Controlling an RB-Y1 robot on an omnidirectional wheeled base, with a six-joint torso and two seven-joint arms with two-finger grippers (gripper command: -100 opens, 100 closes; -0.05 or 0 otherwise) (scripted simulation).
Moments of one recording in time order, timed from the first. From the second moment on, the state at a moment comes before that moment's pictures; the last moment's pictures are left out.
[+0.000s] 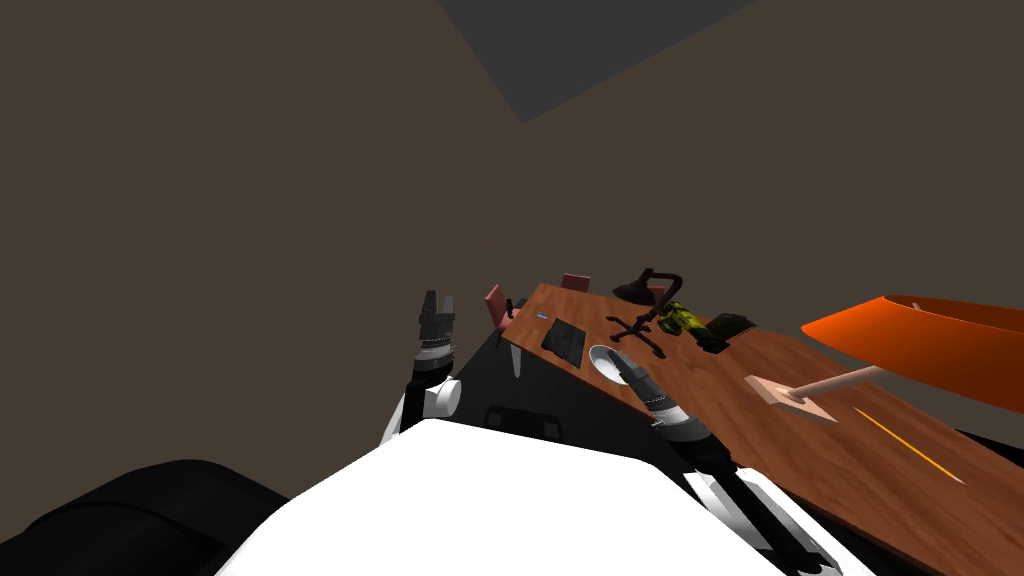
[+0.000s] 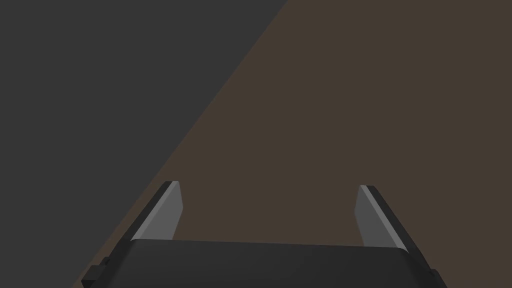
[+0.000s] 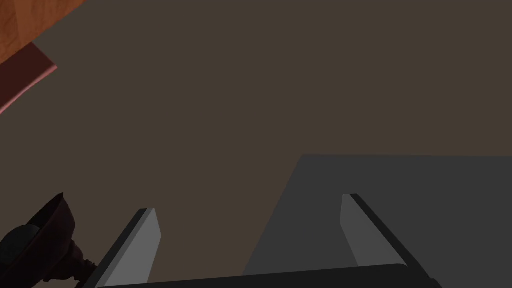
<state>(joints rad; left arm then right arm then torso) 0.49 -0.04 -0.06 -2.26 -0.02 -0.58 -0.16 0.53 -0.62 -0.01 -1.68 0.09 -0.73 0.28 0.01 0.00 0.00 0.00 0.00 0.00</state>
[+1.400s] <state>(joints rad) 0.49 -0.04 -0.06 -2.26 -0.02 -0.58 -0.16 0.54 -0.86 0.06 -1.28 0.22 -0.69 0.37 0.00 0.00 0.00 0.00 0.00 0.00</state>
